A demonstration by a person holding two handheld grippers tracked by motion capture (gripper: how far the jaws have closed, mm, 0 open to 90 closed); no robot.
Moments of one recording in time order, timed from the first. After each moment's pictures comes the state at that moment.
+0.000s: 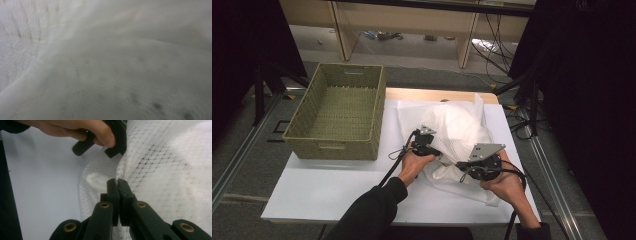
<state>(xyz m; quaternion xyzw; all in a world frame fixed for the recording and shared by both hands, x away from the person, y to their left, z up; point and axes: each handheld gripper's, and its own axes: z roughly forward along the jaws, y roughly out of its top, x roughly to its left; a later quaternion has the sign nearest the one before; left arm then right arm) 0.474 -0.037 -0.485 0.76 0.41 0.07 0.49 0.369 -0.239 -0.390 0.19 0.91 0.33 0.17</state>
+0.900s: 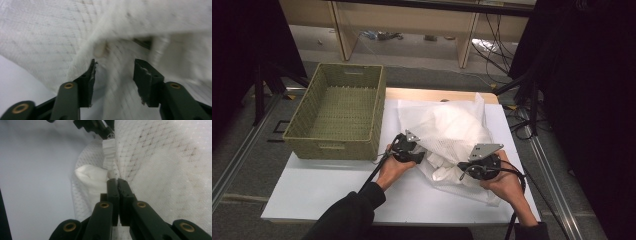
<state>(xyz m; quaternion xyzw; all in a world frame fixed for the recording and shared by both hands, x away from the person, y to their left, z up) 0.463 0.011 -0.490 0.82 0.40 0.17 0.37 0.376 -0.244 -0.401 0.21 0.91 0.32 0.17</state>
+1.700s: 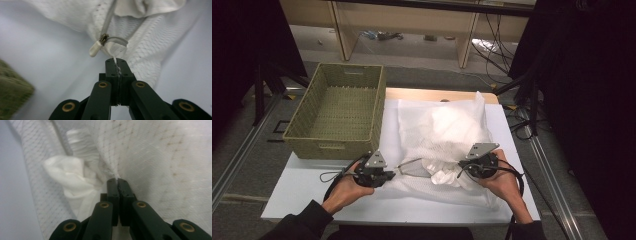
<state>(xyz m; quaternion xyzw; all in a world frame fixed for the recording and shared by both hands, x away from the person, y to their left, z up) 0.357 0.103 -0.459 0.88 0.26 0.08 0.40 0.384 -0.244 -0.410 0.23 0.91 0.30 0.19</state>
